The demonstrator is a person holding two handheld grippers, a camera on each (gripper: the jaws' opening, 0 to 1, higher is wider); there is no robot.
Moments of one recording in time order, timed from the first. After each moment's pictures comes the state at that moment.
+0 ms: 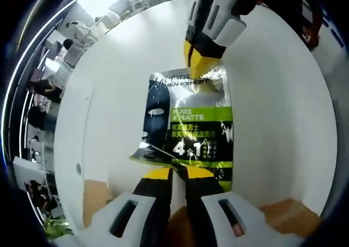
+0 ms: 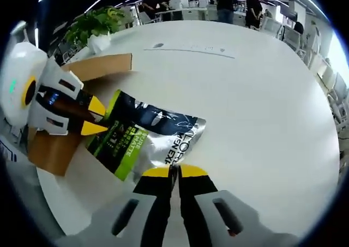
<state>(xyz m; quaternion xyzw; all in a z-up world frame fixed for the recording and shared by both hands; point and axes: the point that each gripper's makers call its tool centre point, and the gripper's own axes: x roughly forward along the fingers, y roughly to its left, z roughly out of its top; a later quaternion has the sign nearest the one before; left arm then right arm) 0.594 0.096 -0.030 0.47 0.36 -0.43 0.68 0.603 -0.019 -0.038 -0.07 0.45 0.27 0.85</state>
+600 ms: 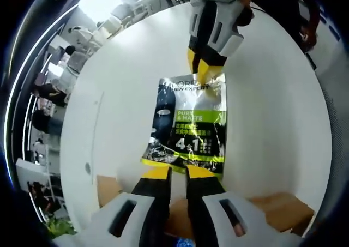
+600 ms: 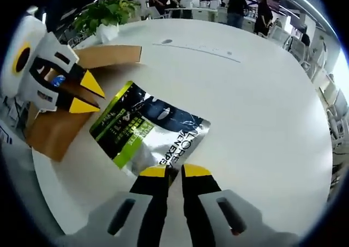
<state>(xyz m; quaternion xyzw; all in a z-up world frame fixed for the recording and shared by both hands) 0.584 0.102 0.002 0.46 0.34 -0.43 0.69 0.591 -0.025 -0.031 -0.12 0.44 0.28 0.84</state>
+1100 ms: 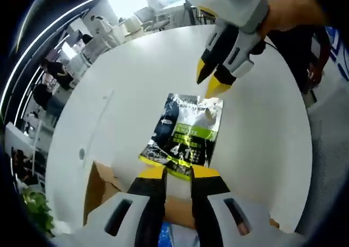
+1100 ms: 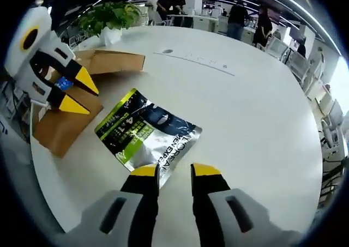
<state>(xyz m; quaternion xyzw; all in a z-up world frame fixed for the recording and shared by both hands) 0.565 0.097 0.030 0.34 0.35 -0.42 0.76 0.584 -0.034 -0.002 -0.14 0.41 0.28 0.86</state>
